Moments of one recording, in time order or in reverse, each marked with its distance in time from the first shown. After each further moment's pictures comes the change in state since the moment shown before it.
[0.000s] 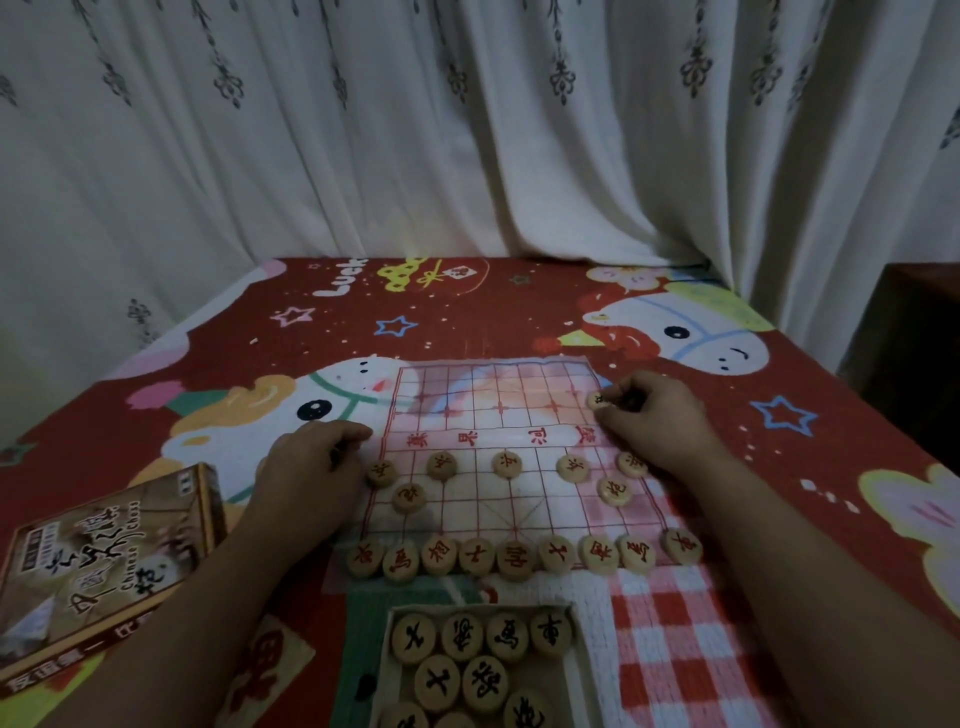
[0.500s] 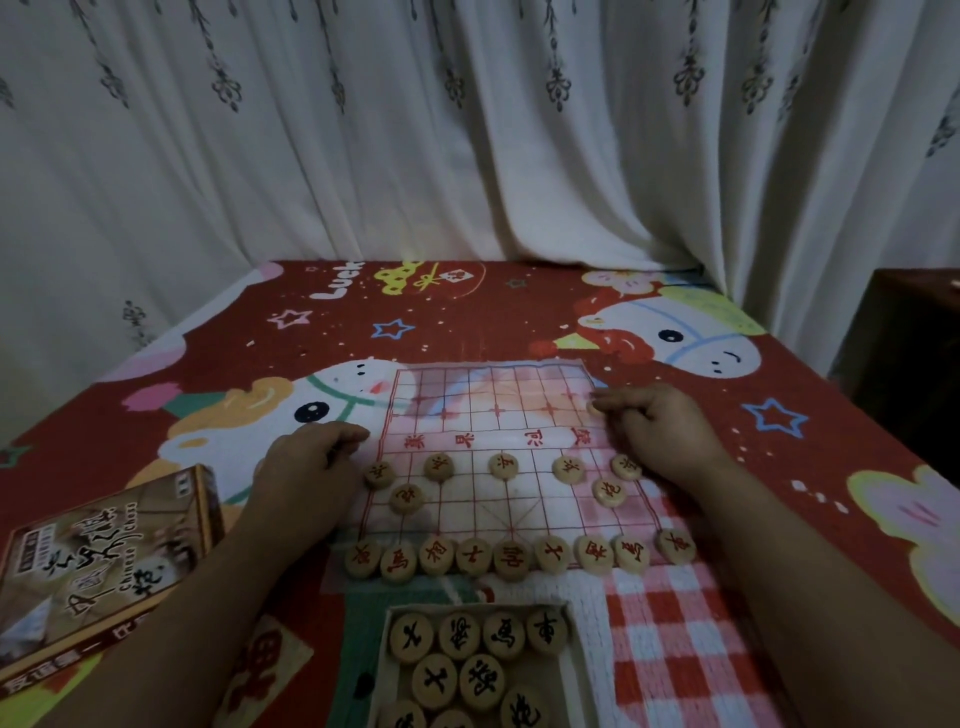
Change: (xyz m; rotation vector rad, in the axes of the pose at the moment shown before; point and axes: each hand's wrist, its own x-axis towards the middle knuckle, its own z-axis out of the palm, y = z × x) left_hand 0.003 -0.003 0.002 -0.046 0.002 -0.013; right_hand -0.002 0.012 -0.005 -0.067 -0.094 -0.120
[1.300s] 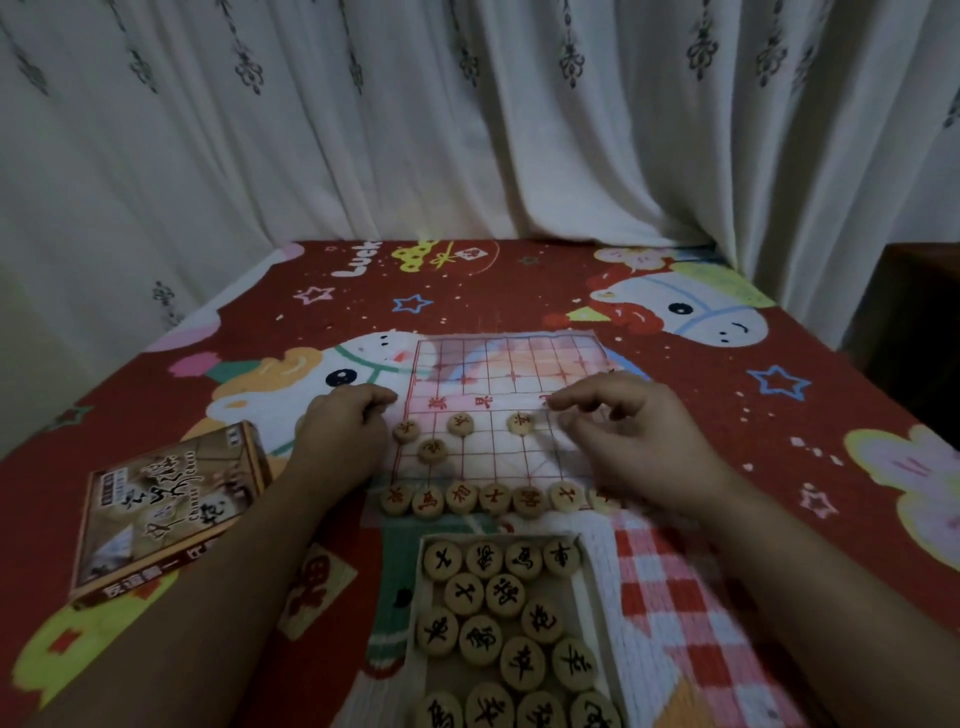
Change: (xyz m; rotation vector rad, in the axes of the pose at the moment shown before) left_hand -0.002 0.000 0.000 0.035 0.010 0.008; right_hand -0.093 -0.081 -0.001 0.325 -0.056 -0.201
